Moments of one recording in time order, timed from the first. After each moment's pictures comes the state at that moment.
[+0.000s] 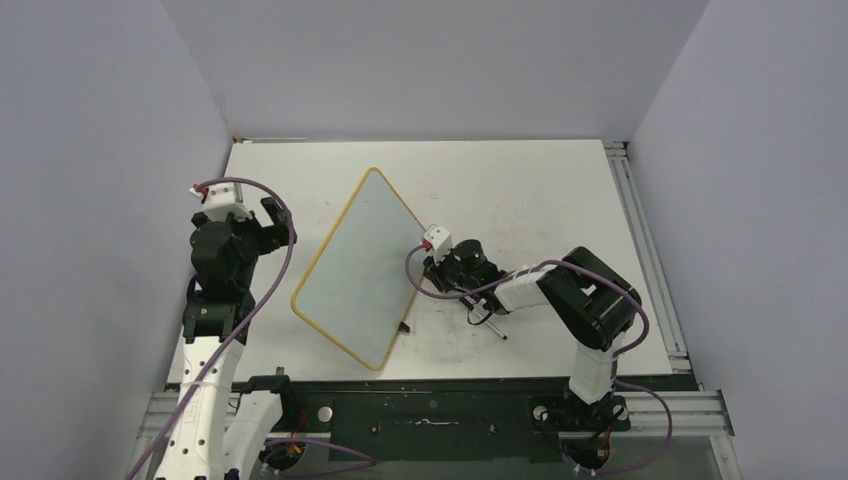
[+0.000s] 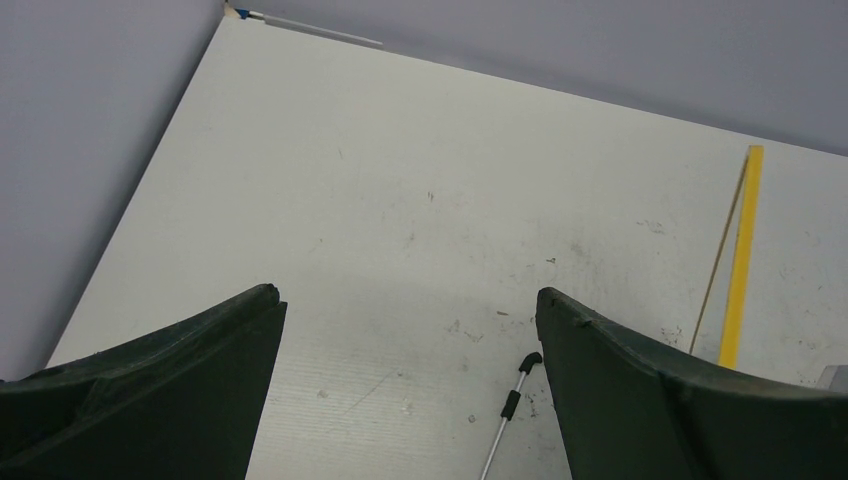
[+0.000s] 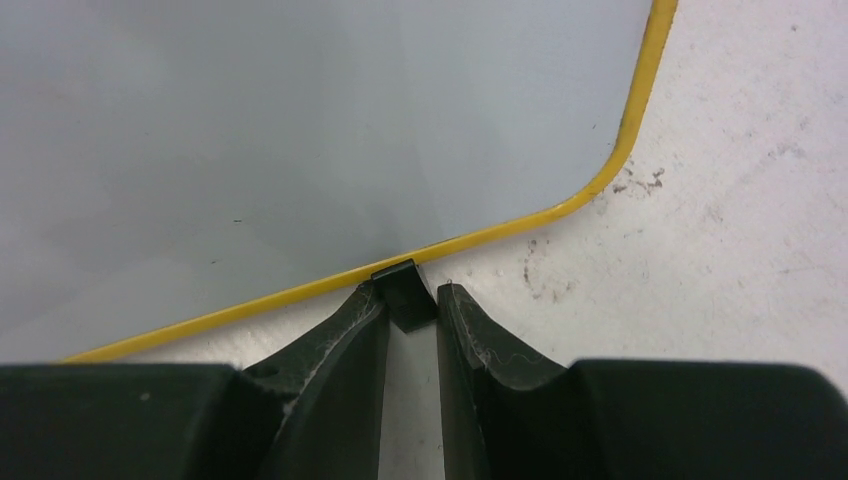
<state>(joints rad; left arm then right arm) 0.01 0.75 0.81 -0.25 -0.06 -0.23 0.70 1.85 0.74 0.60 -0.16 -0.14</state>
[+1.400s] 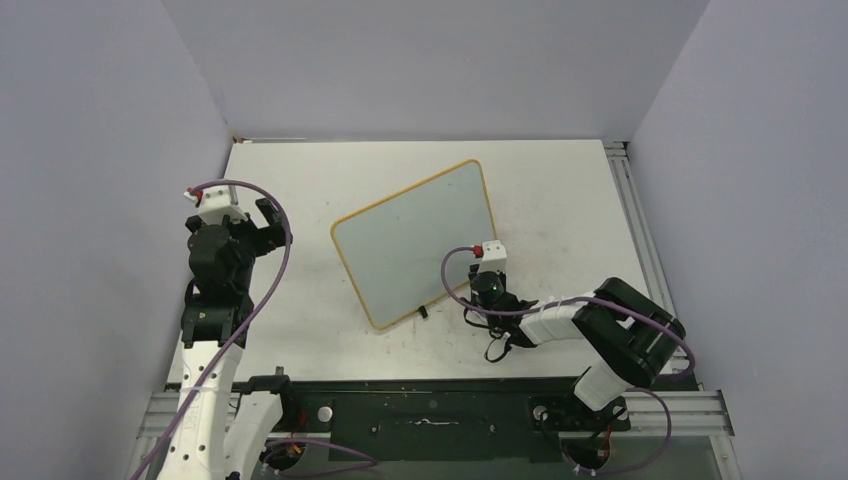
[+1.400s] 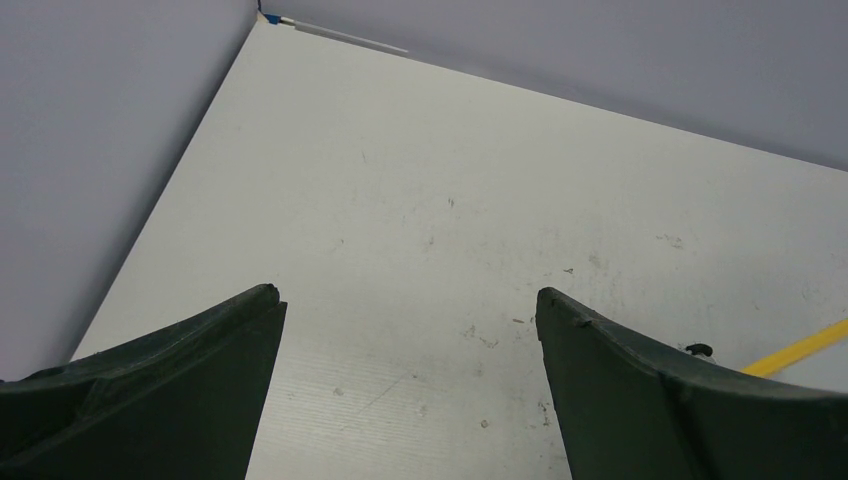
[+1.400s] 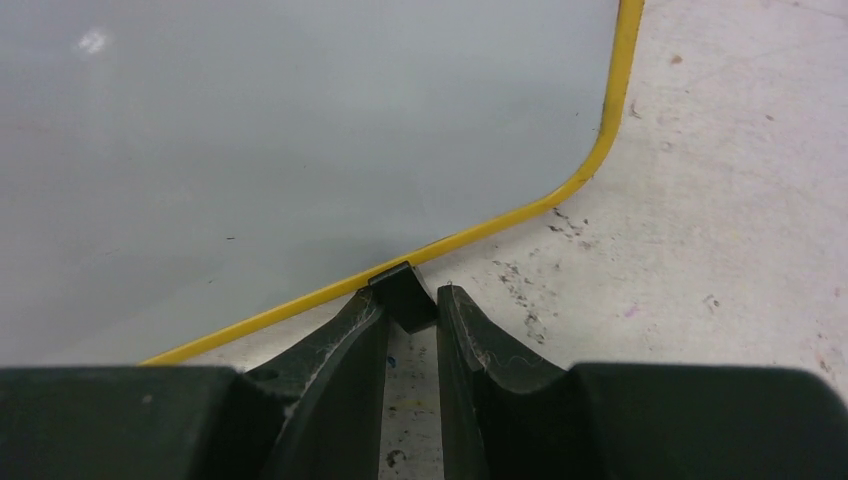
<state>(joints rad) 0.02 0.73 0.81 -0.27 -0.11 -0.23 0.78 1.58 0.44 0.53 0.53 0.32</state>
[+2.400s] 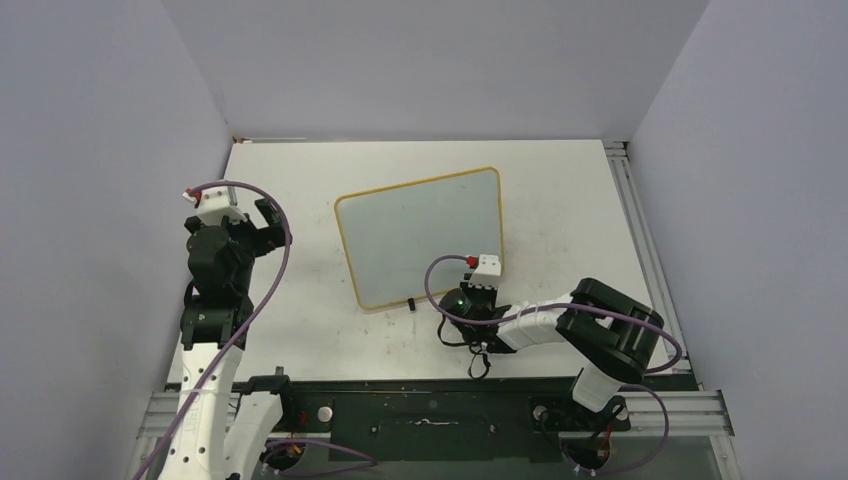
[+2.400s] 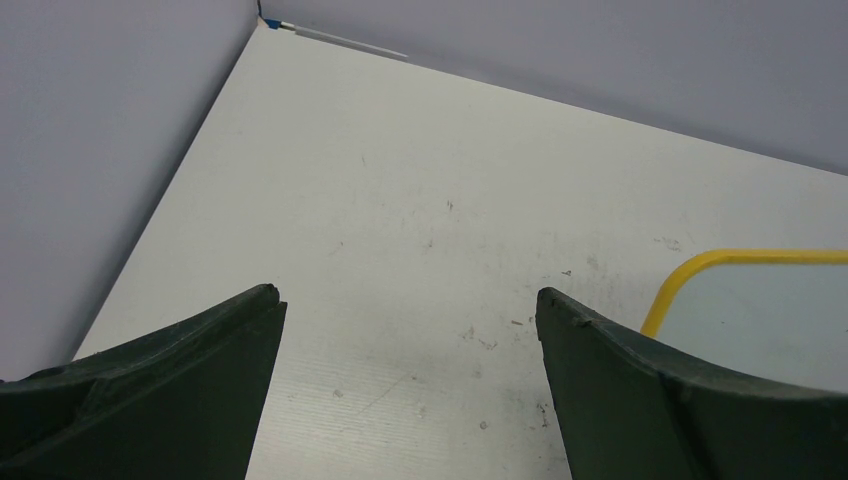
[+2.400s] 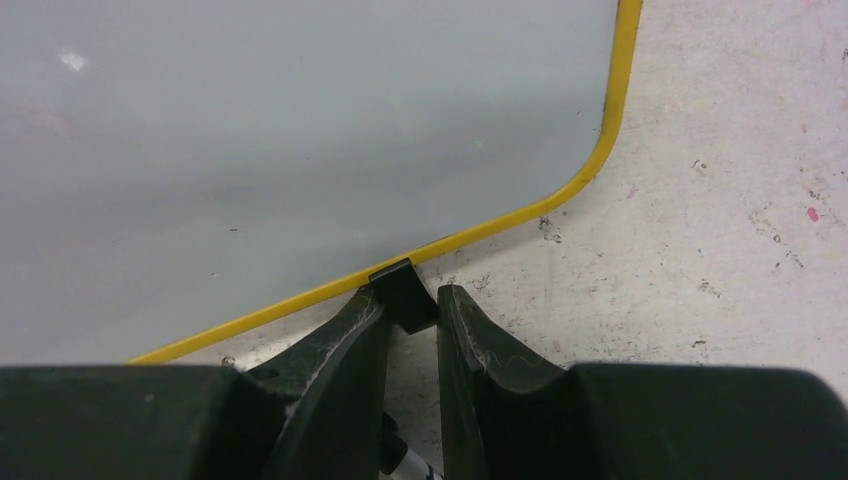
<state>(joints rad) 0.02 0.72 0.81 -0.27 -0.11 -0.23 0.99 1.64 0.55 0.24 0.91 0.74</state>
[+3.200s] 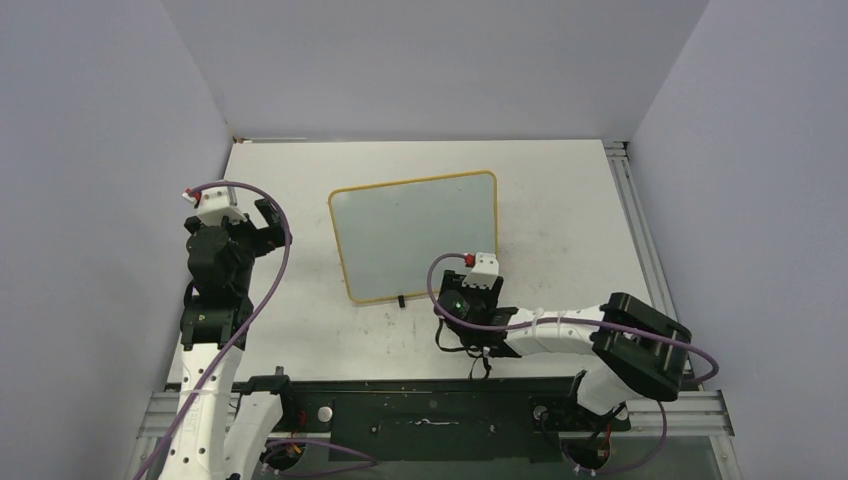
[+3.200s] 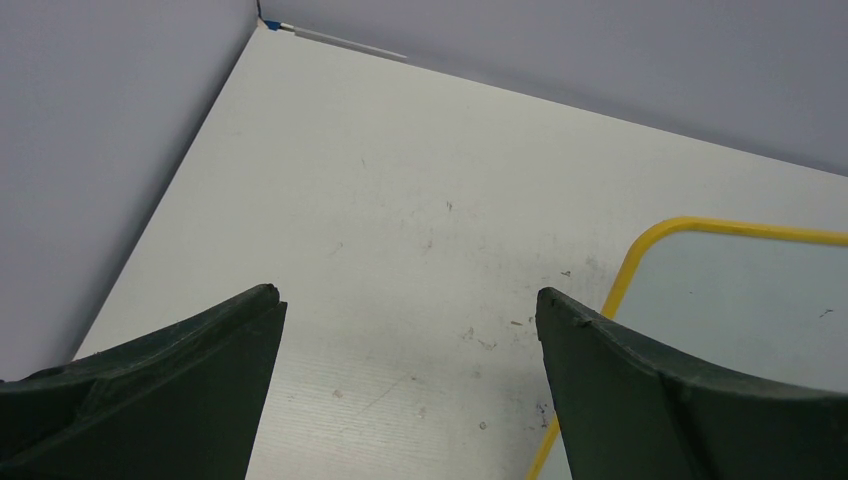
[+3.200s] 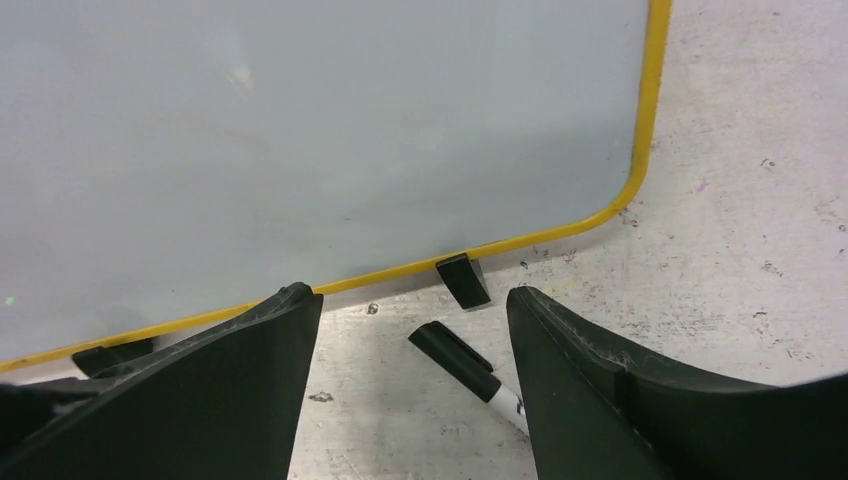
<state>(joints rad) 0.02 0.72 0.81 -0.27 -0.11 -0.23 1.08 1.53 0.62 0.11 0.90 0.83</state>
